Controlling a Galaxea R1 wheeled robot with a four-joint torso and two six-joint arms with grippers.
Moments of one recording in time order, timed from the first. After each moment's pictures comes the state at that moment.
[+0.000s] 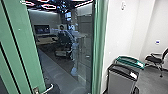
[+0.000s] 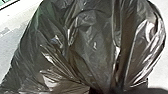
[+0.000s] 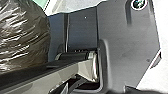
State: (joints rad) left arm 1.42 3.03 -2.72 -0.52 0.12 0.29; right arm -1.55 3.07 -2.70 0.17 -0.02 0.00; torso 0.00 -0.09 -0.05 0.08
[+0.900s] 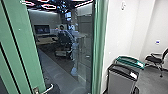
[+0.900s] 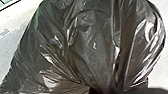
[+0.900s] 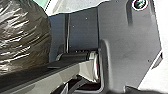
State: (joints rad) left arm 1.42 3.03 -2.72 -0.50 0.12 0.29; right arm -1.55 3.07 -2.70 0.17 -0.02 0.00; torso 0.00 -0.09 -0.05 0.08
